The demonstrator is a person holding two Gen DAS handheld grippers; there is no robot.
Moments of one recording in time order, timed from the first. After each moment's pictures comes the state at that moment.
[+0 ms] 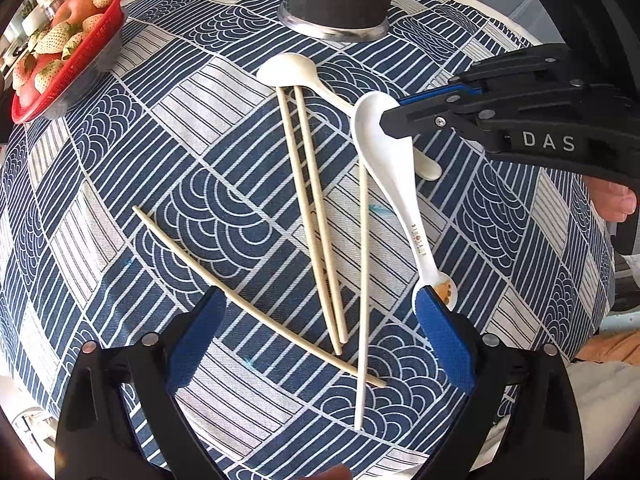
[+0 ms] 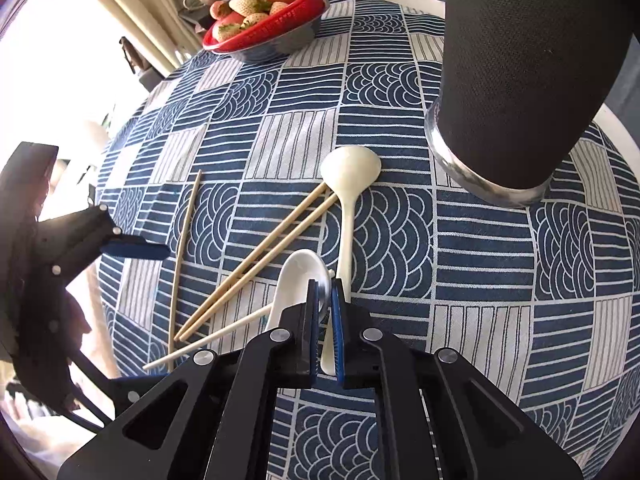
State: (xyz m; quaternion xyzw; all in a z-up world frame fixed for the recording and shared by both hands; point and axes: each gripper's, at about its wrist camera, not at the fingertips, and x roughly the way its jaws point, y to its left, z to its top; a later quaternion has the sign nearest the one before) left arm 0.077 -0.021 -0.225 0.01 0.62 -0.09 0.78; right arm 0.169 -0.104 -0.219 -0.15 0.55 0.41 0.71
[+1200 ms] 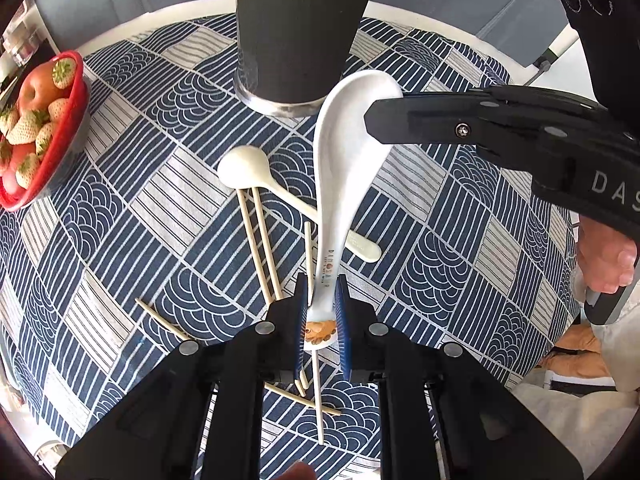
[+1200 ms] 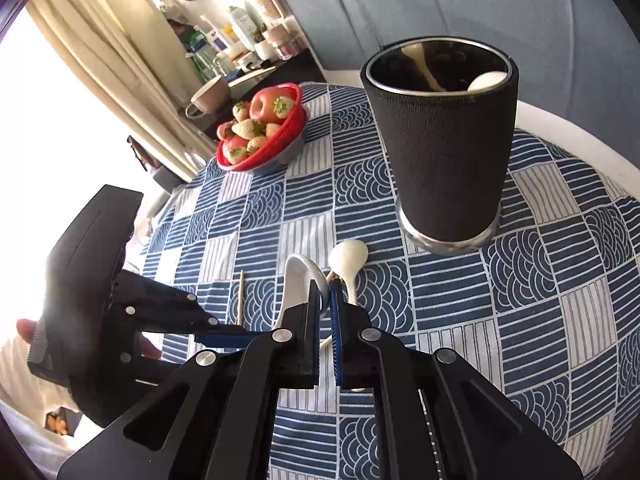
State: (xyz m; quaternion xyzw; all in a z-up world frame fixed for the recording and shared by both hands) left arm 0.129 -0.049 -0.170 0.01 0.61 -0.15 0.78; right arm 0.180 -0.146 -0.137 0.00 0.49 0.40 0.77
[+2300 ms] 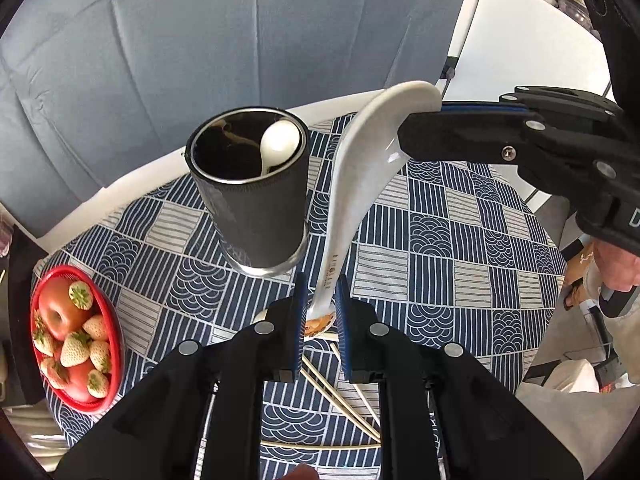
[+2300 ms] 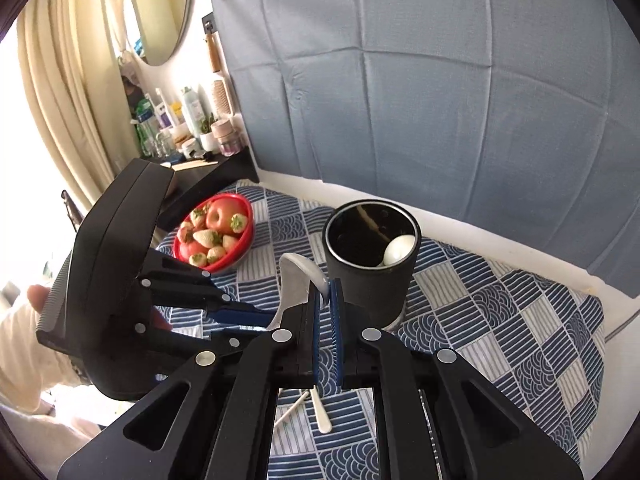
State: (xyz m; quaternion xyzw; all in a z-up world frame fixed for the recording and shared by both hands) left arm 0.177 -0.038 -0.074 0.12 0.46 -0.30 0.83; right arm 0.151 -0.142 -0.018 -0.03 0.37 0.24 0.90
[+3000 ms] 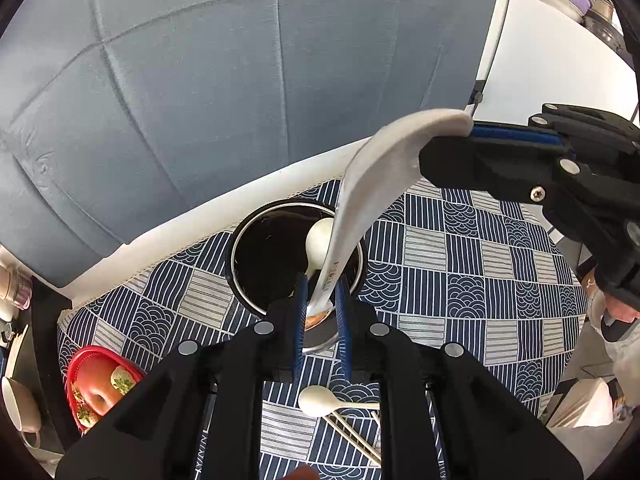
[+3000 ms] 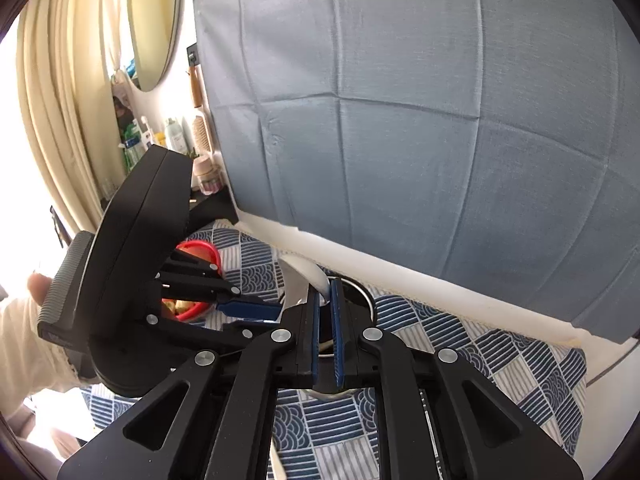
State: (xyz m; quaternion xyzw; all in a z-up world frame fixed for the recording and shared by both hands) left arm 0.261 -0.060 -0.045 0.14 0.44 -0.28 0.84; right arm 0.217 -0.158 0.010 -0.04 0.32 0.24 0.92
